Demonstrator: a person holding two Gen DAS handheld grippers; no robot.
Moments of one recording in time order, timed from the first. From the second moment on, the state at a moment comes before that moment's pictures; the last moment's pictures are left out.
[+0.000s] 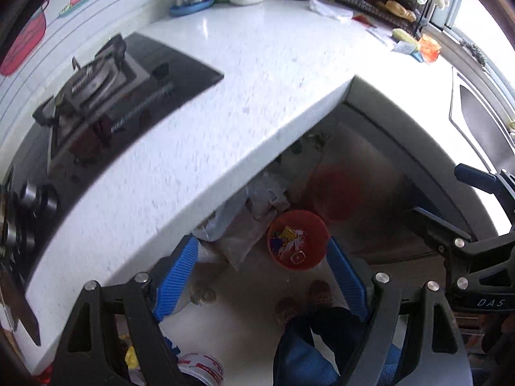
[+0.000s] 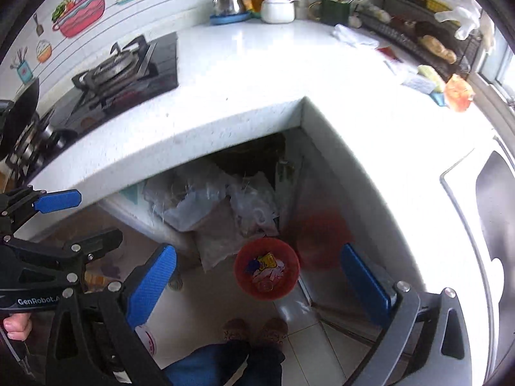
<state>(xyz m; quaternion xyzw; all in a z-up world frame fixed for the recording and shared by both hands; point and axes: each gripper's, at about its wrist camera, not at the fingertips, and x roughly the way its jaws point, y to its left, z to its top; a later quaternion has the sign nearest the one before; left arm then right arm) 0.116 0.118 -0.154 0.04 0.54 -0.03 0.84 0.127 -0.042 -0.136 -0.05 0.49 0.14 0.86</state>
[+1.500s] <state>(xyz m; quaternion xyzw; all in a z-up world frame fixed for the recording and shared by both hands) 0.386 -0.038 -0.125 0.07 0.52 -0.09 0.85 0.360 -0.163 -0.101 -0.25 0.43 0.20 0.85</state>
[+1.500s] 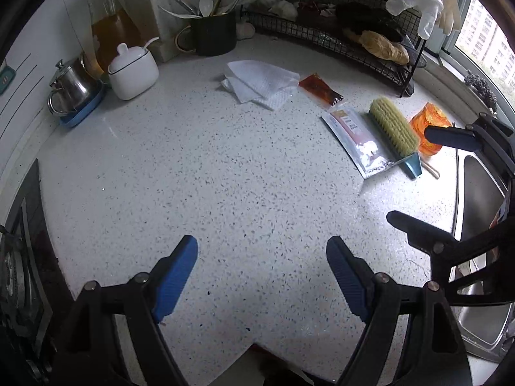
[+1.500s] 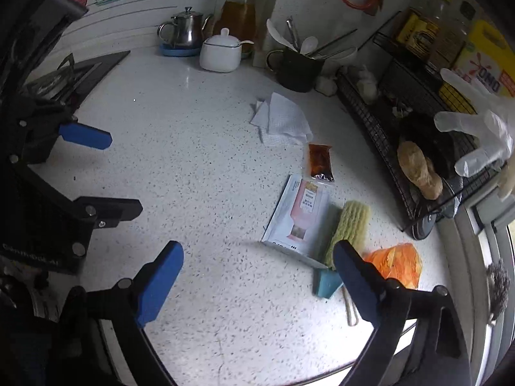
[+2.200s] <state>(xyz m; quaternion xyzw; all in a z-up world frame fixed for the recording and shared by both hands) 0.396 -0.030 -0.133 0.07 0.54 -0.06 0.84 0.386 -0.156 -0.141 -0.23 0.47 0.30 0.80</state>
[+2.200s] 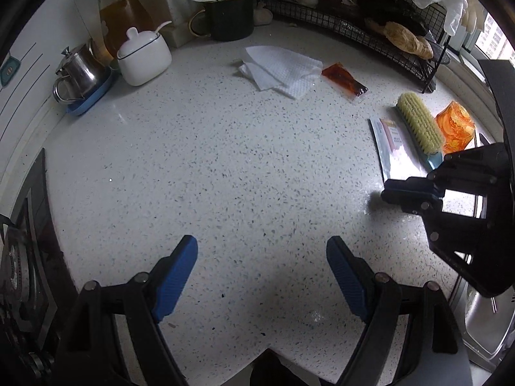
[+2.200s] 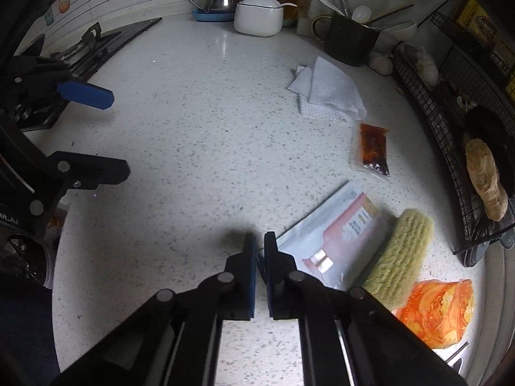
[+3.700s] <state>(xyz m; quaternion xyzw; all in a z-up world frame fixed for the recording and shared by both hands) 0.473 -0.207 -0.125 0.13 0.52 -0.25 0.81 0.347 -0.327 -0.061 0.20 0.46 0.03 0.86</state>
